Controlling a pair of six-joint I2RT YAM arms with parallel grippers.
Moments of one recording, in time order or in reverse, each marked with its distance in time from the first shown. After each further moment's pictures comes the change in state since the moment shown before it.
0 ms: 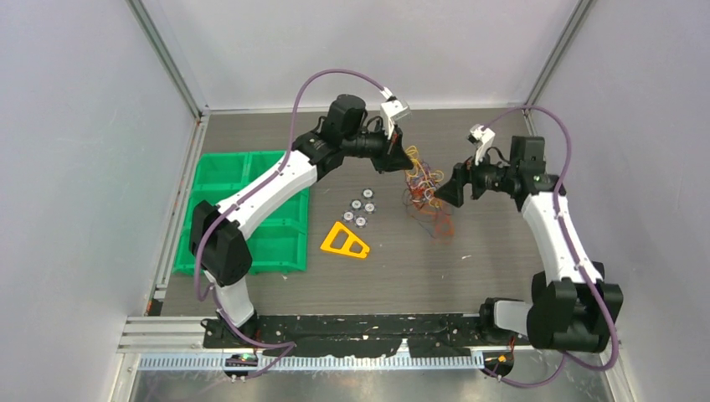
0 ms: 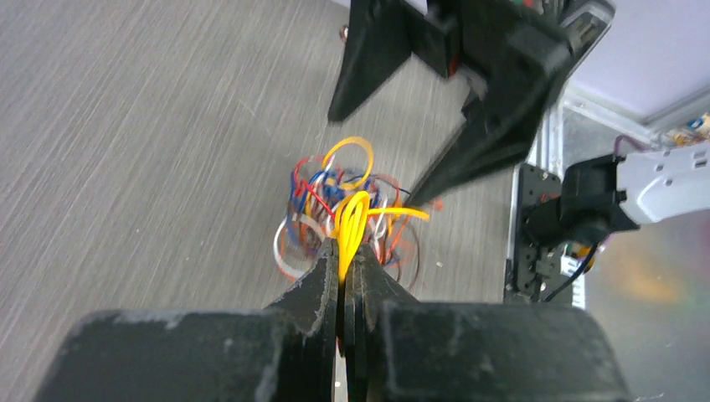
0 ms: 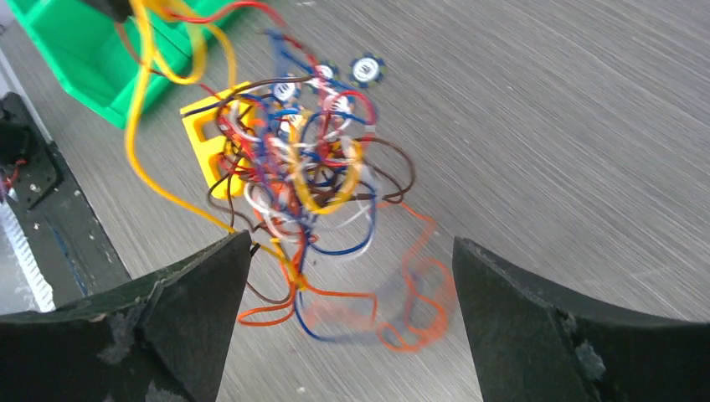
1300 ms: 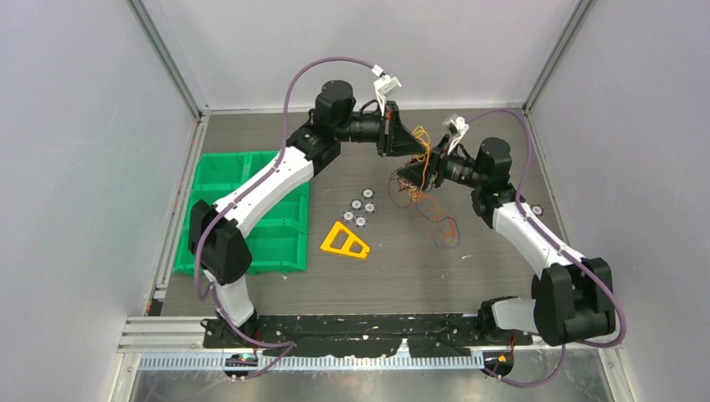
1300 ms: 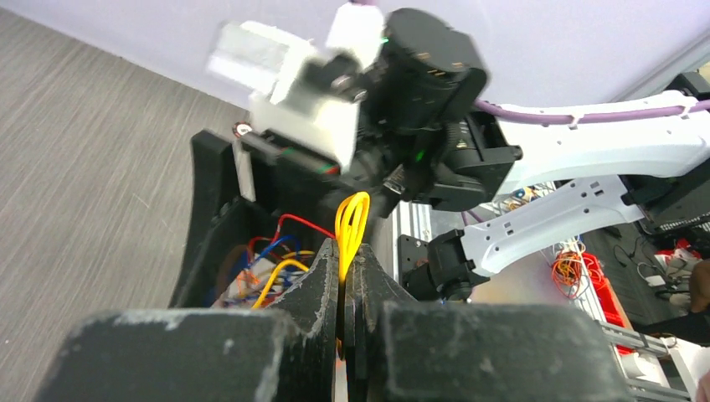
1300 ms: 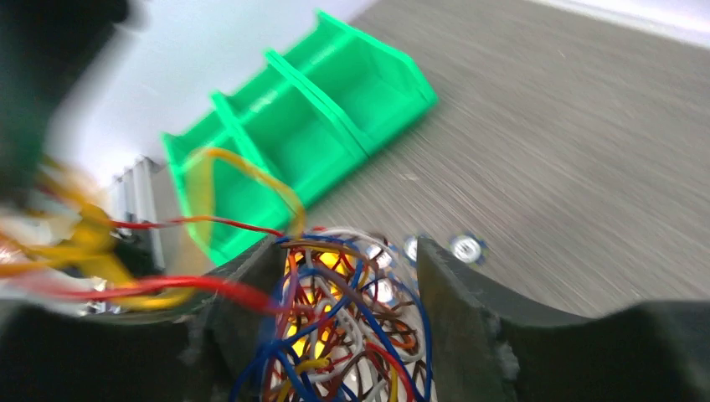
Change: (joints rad) left arm 0.035 0.006 0.030 0.320 0.211 -0.431; right arm 0.299 -0.027 -0.291 1.114 -0.015 0.799
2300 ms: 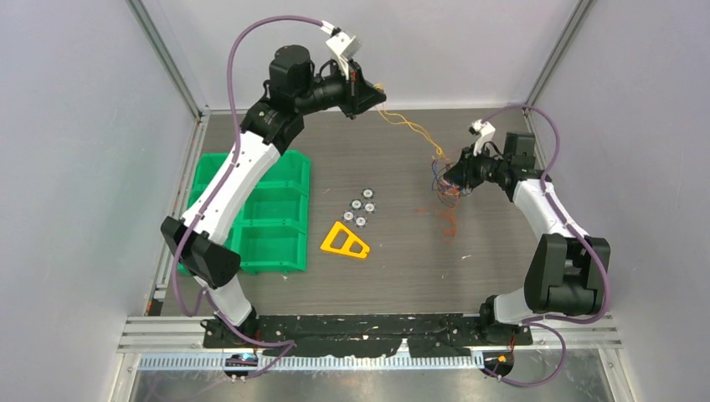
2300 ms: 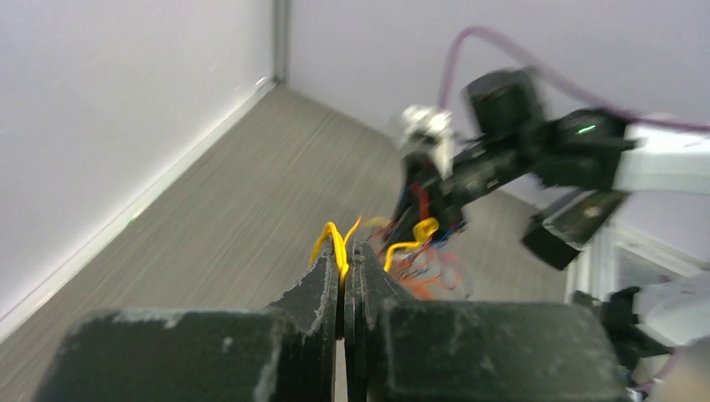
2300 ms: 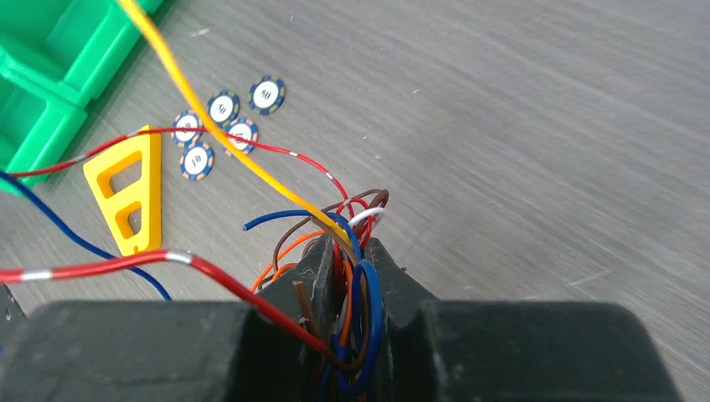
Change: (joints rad) left arm 0.132 -0.066 0.274 -0.309 -0.253 0.294; right arm -0.272 0.186 0.161 -0.661 0.117 -0.594
